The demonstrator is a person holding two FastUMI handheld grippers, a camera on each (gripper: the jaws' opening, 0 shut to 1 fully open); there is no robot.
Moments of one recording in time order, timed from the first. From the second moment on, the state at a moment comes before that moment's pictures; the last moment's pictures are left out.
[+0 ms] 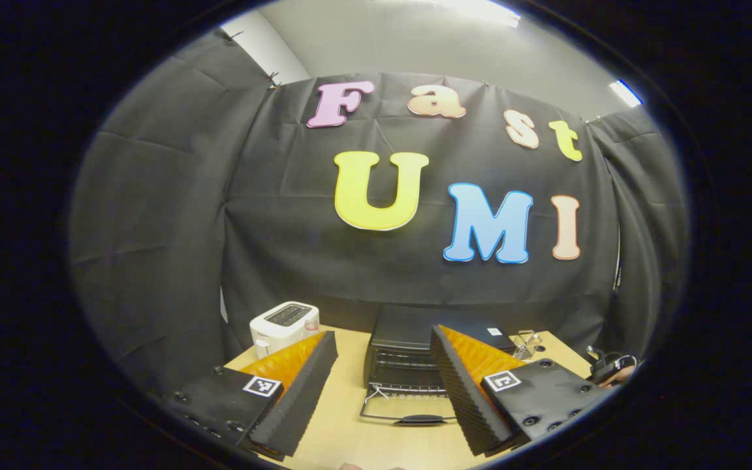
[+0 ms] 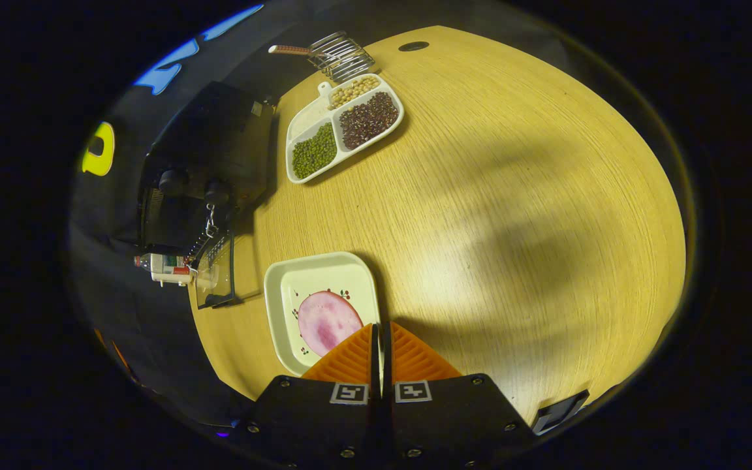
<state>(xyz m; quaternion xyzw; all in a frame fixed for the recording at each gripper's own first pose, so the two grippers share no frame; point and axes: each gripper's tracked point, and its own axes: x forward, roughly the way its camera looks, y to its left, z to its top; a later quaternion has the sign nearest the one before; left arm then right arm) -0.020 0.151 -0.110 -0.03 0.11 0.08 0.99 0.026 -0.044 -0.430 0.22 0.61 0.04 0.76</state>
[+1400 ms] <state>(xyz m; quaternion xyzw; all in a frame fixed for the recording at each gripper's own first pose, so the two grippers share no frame) -0.034 0.156 -0.115 -0.02 0.12 0.08 0.99 0.028 -0.033 -0.433 0.34 0.57 0.03 0.75</state>
